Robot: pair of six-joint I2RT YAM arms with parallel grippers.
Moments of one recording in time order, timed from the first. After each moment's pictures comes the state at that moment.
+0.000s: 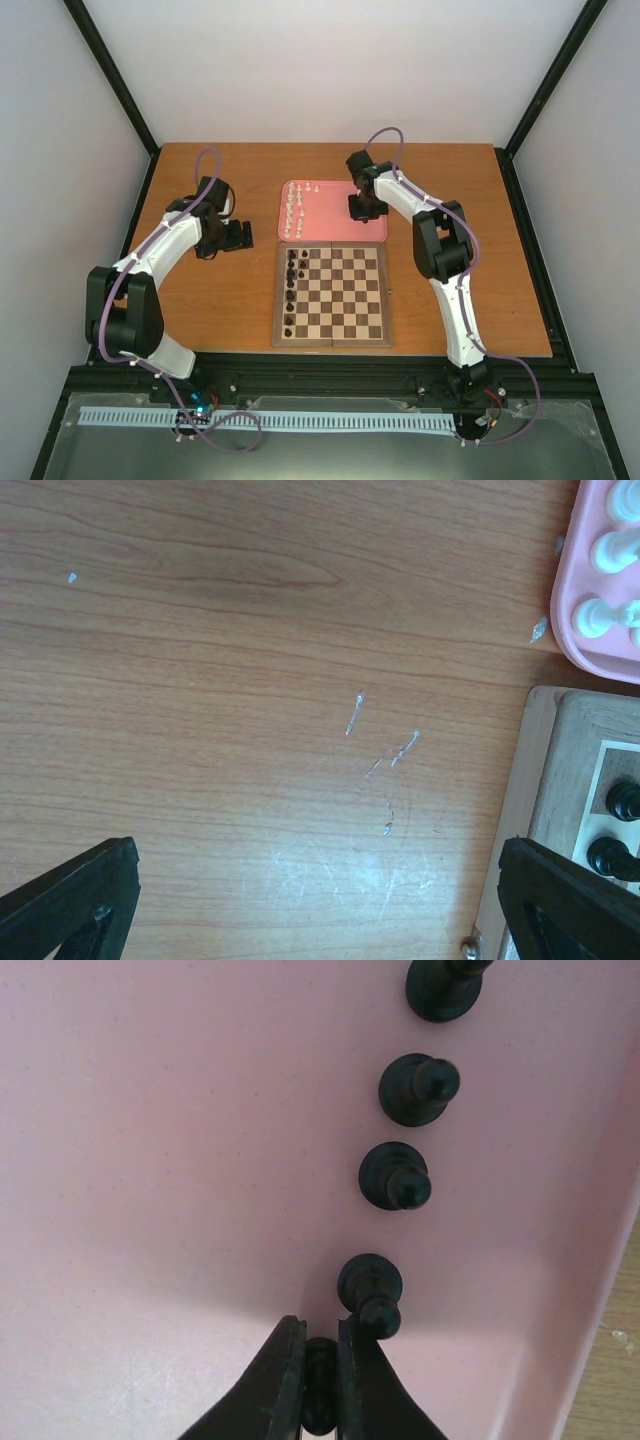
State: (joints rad) left arm -0.17 1.53 1.12 -0.84 0.02 -0.37; right arm 0.42 2.36 1.97 -0.93 0.07 0.28
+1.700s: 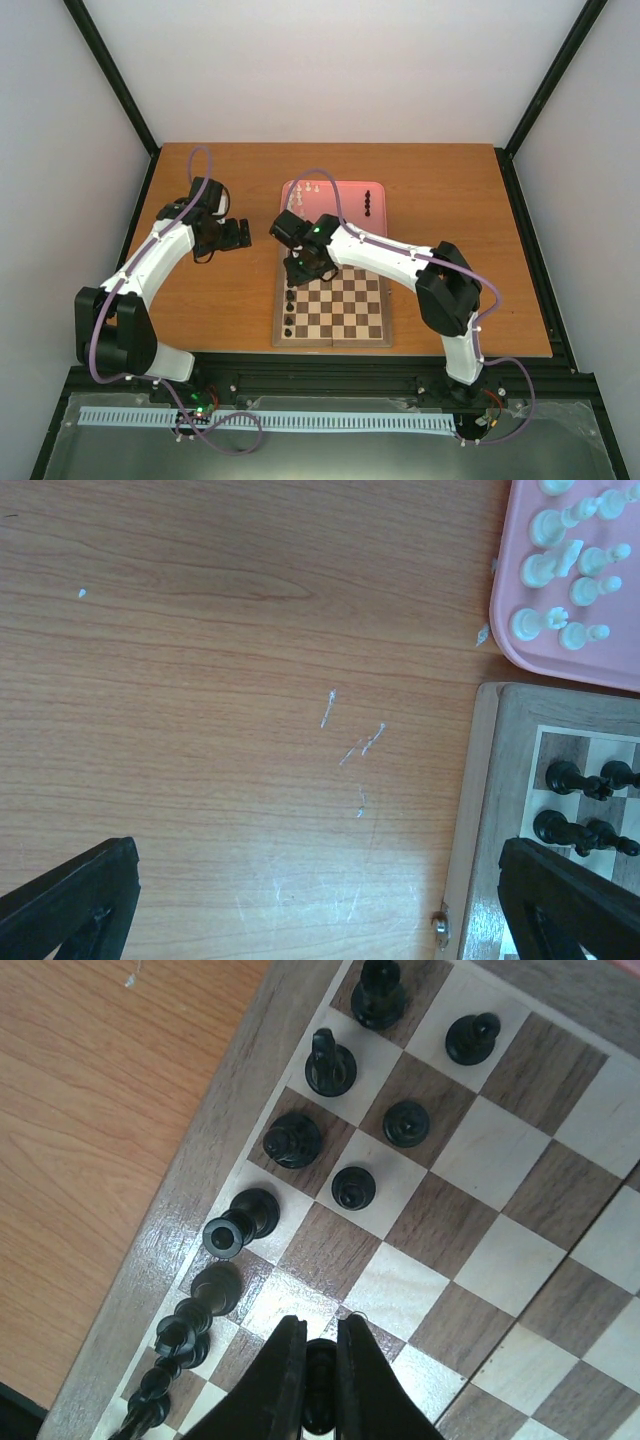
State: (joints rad) left arm -0.17 1.42 1.10 -0.84 0.05 -0.37; right arm 0.98 1.97 1.65 -0.96 0.03 0.47
